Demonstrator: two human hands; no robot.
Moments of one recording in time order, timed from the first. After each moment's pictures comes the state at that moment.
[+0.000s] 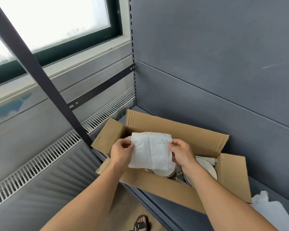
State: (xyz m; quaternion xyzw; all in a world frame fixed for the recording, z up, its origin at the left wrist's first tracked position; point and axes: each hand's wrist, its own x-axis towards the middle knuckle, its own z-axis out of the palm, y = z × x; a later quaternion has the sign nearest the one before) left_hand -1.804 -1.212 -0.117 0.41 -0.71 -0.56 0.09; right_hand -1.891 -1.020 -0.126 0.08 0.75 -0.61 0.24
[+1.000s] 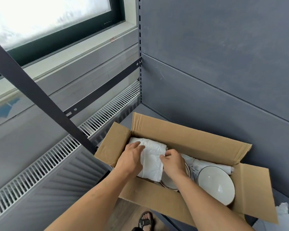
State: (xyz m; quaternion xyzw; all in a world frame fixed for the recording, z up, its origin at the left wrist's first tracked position) left_hand -1.837 -1.255 -0.145 0.13 -0.95 -0.24 -0.12; right_hand -1.895 -1.094 -0.179 0.07 0.88 -0.41 0.23
